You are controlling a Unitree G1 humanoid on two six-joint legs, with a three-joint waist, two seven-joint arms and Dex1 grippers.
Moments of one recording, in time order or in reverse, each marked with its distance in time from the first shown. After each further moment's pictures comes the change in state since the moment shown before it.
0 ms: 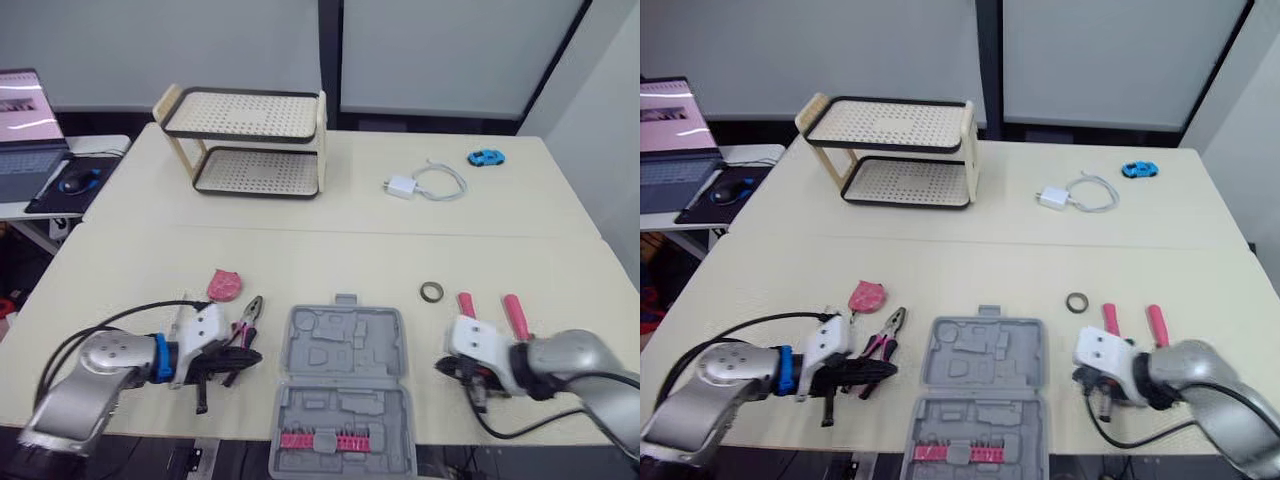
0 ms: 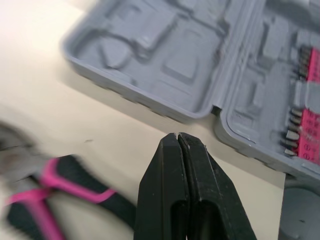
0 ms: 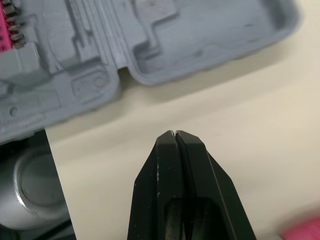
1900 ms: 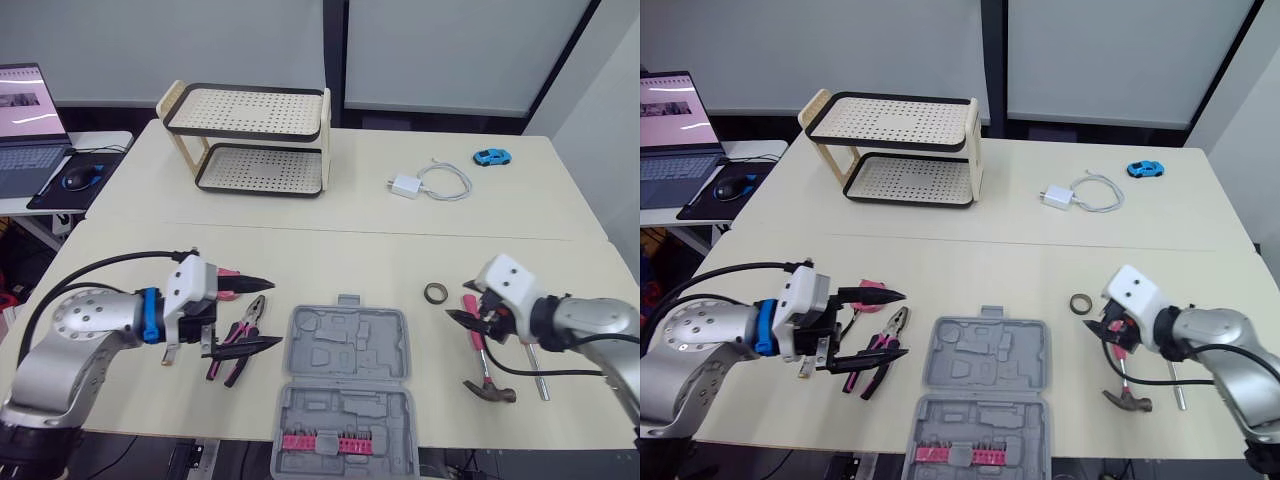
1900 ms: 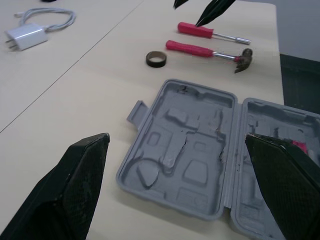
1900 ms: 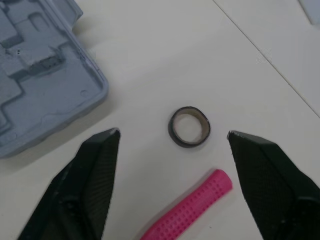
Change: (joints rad) left arm -0.210 -0.028 -0.049 -0.133 -0.168 0.006 -0.051; right arm -0.245 0.110 0.089 0.187 0.053 0.075 -0.300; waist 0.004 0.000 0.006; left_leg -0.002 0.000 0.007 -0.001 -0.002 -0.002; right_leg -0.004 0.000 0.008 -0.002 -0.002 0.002
